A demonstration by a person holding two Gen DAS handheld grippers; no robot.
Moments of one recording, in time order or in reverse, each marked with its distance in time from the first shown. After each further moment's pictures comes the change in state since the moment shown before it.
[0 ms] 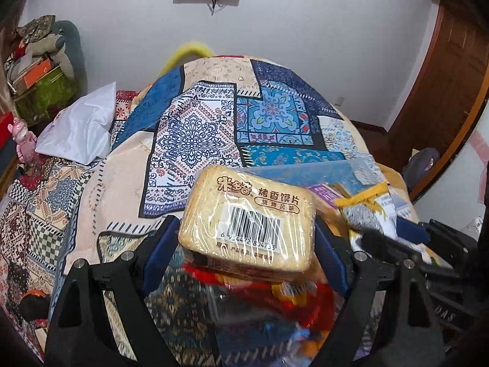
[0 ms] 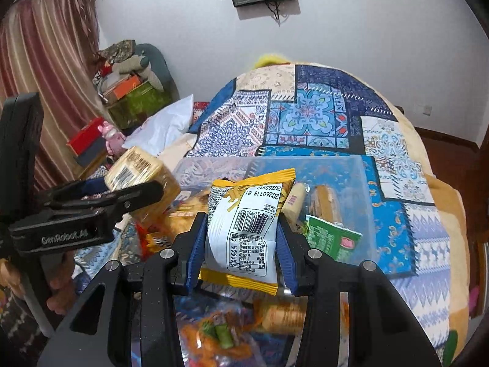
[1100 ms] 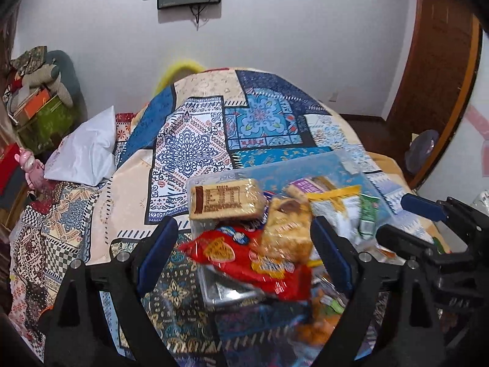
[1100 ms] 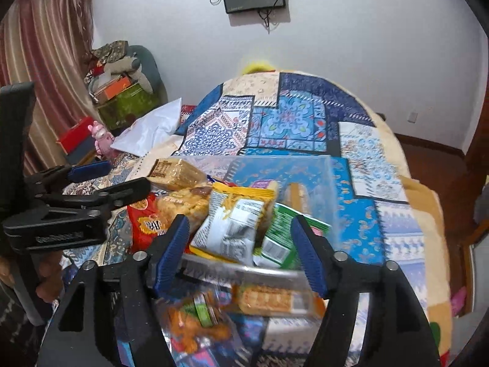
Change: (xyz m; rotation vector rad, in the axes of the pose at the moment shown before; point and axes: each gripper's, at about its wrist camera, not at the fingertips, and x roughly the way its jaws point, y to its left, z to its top) left arm -0.044 -0.031 -0.015 0.115 -0.048 0.028; right arm -0.041 -0.011 -0.010 -0.020 -0.032 -0.078
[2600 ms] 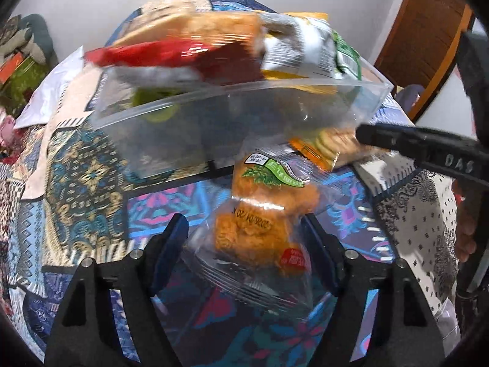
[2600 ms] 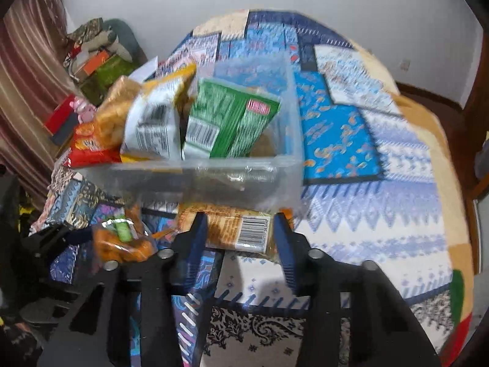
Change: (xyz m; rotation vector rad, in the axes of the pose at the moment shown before) left arm 0.047 -0.041 -0.131 0.004 0.246 -0.089; right arm 0.040 -0.045 -0.070 0.102 0.214 0.000
